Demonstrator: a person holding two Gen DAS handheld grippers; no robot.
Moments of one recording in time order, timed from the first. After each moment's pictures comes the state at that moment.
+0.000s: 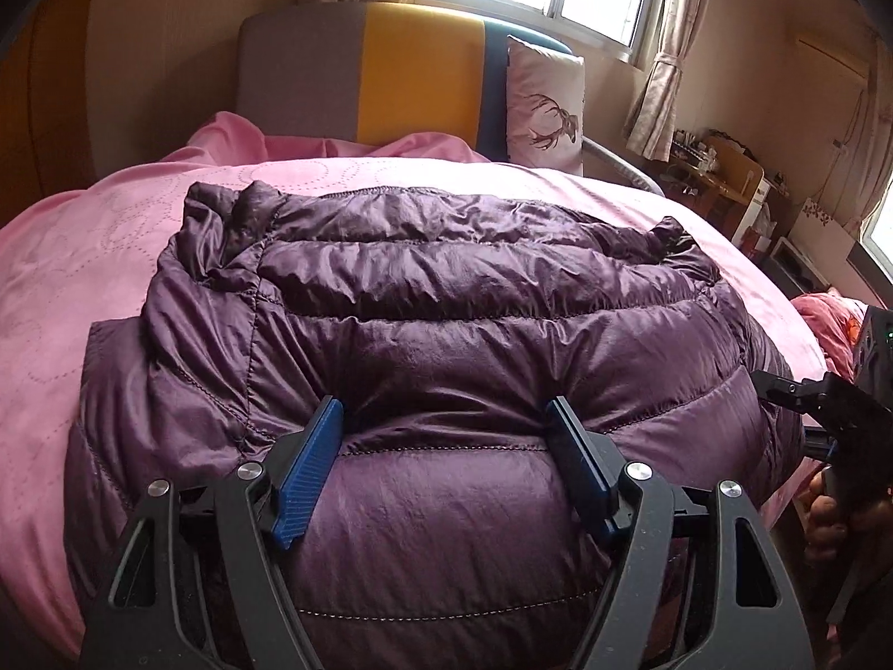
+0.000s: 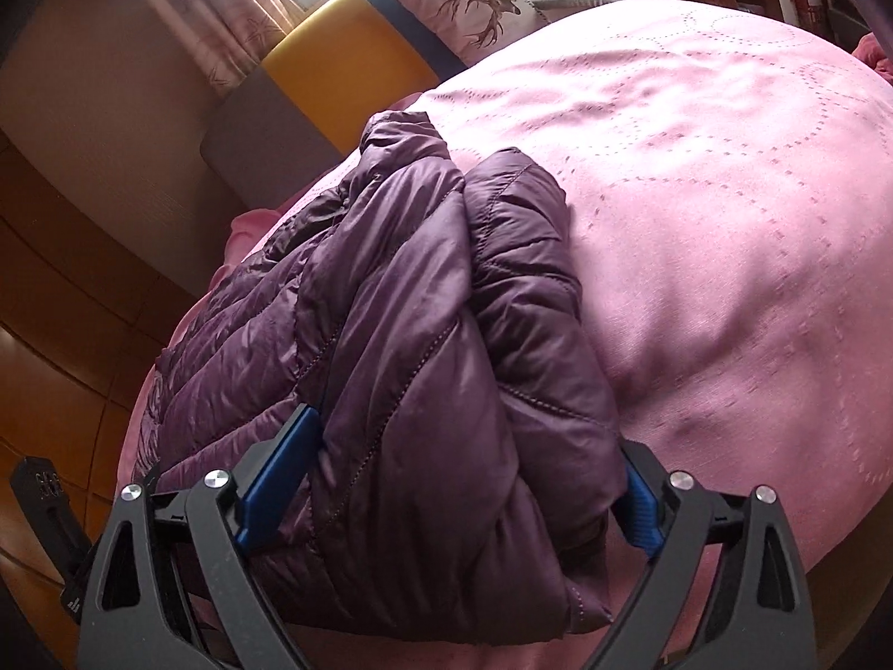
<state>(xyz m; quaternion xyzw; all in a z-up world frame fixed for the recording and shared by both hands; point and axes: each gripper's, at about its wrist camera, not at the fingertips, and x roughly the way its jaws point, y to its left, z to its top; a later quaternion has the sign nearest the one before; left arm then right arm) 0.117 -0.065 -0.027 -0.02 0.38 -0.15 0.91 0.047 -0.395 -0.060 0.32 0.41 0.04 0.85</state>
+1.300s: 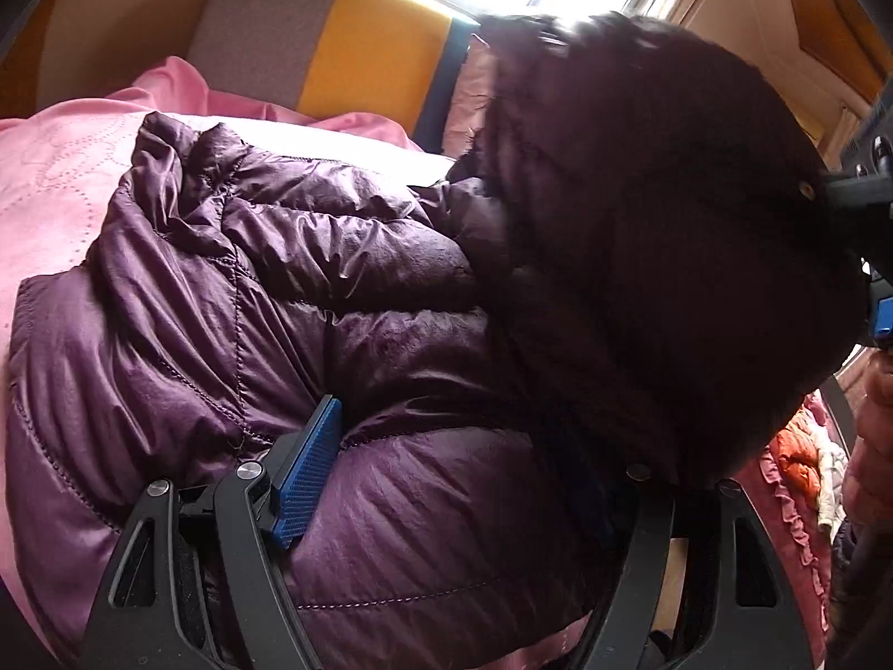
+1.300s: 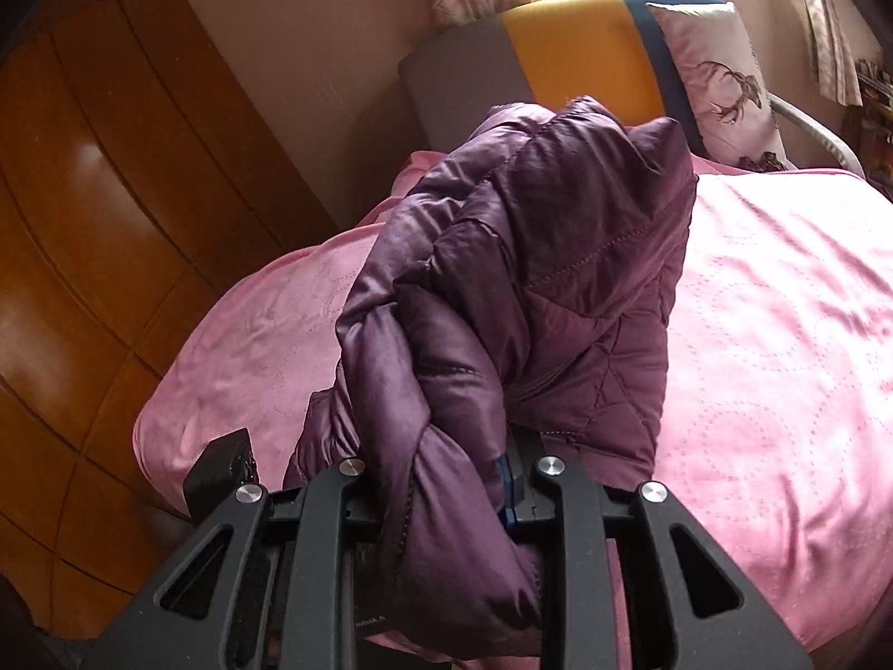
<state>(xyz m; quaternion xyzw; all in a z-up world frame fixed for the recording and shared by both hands) 0.122 -0.019 -0.036 -0.12 0.39 -0.27 0.87 0.096 -0.183 0.083 0.15 0.40 0.21 0.88</state>
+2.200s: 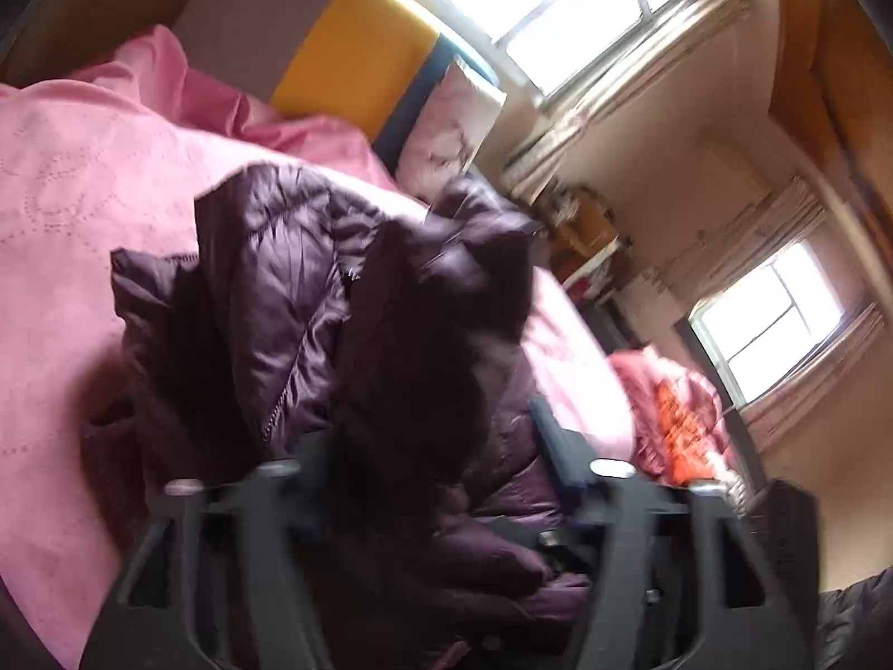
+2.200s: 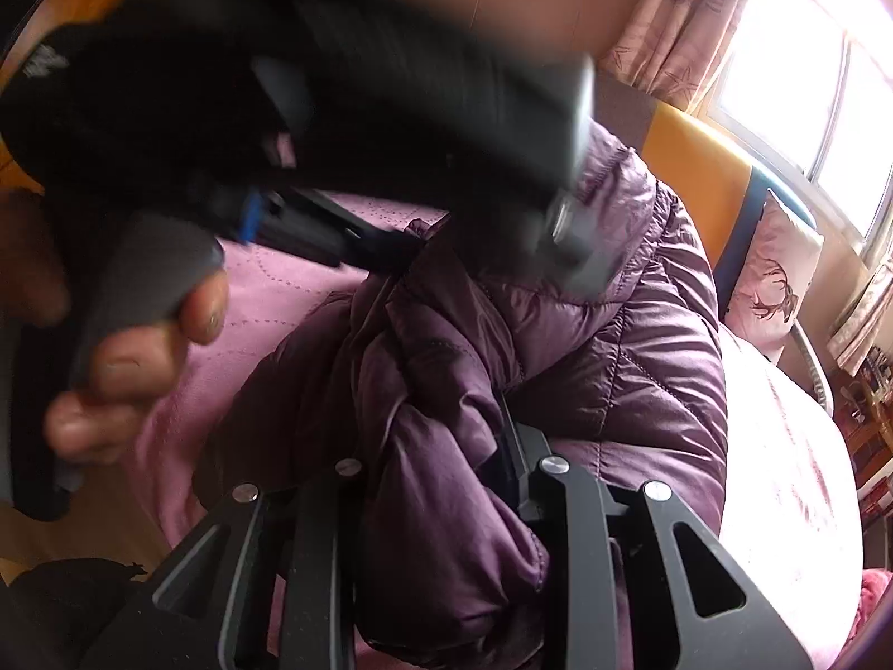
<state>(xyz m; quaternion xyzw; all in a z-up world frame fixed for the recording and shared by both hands) 0.180 0.072 0.022 -0.20 0.42 -0.35 0.82 0.047 -0.002 0.007 -0.17 0.32 0.20 0.91</state>
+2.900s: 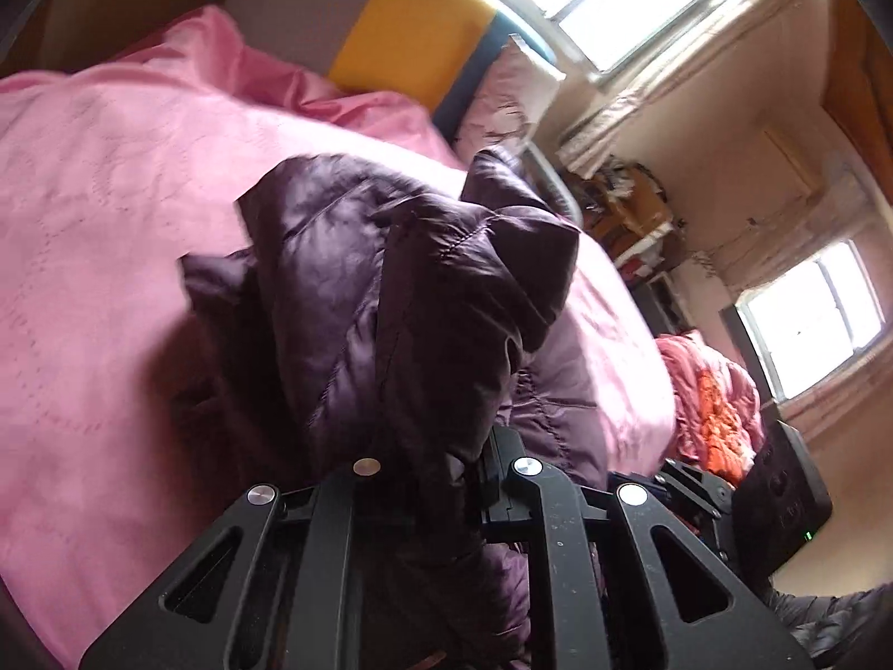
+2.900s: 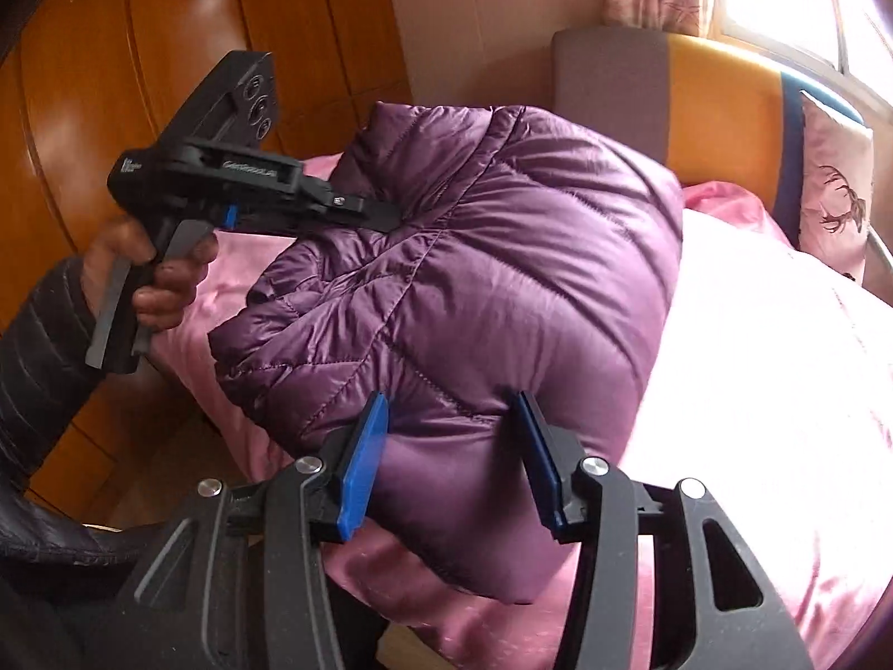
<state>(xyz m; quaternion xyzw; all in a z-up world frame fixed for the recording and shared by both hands) 0.183 0.120 0.021 -0.19 0.47 -0.28 0.81 0.062 -0.125 0.011 -0.03 0.38 0.31 0.87</state>
